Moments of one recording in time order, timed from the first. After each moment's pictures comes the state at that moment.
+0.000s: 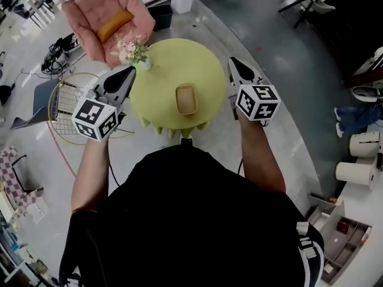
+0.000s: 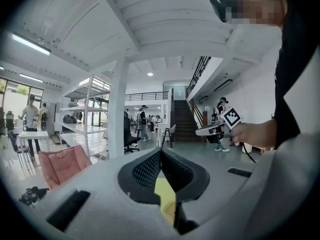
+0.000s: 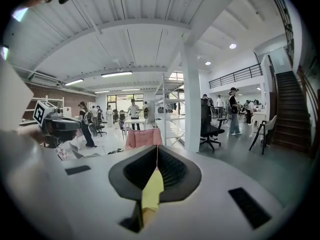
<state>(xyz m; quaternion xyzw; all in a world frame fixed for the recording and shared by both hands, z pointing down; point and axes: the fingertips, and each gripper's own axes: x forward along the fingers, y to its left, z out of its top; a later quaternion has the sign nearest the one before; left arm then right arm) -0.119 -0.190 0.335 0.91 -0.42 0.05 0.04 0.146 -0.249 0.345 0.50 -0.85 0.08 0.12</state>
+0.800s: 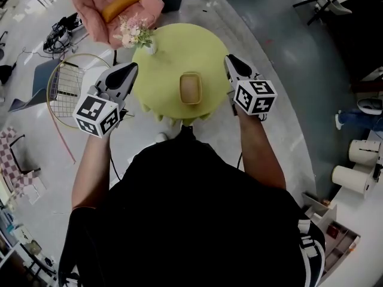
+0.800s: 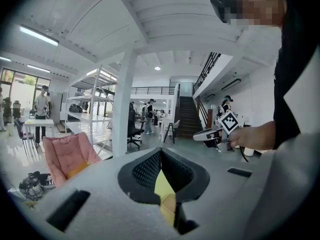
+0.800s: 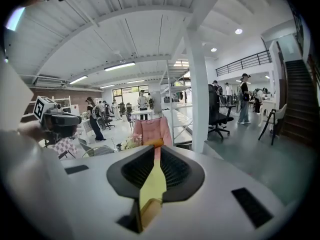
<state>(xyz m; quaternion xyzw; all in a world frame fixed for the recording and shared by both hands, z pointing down) -0.125 -0.194 0.381 0.89 -0.44 0.07 0.09 0.128 -0.271 0.416 0.46 -0.87 0.13 0.16</state>
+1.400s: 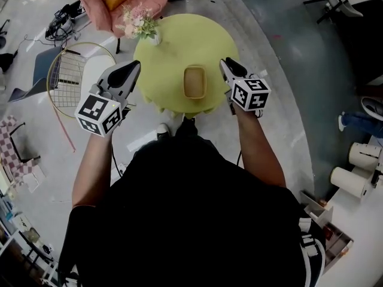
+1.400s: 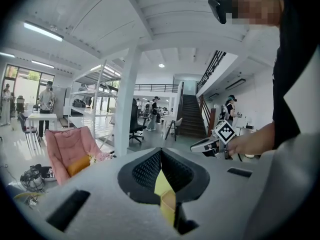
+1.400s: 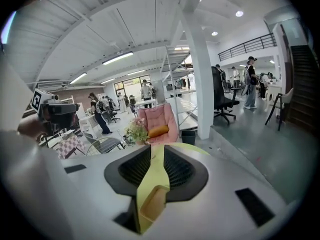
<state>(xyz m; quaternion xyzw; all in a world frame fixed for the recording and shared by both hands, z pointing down) -0.127 -0.199 0.409 0.88 -0.45 0.07 0.11 0.120 -0.279 0.500 0.42 -0.86 0.19 0.20</state>
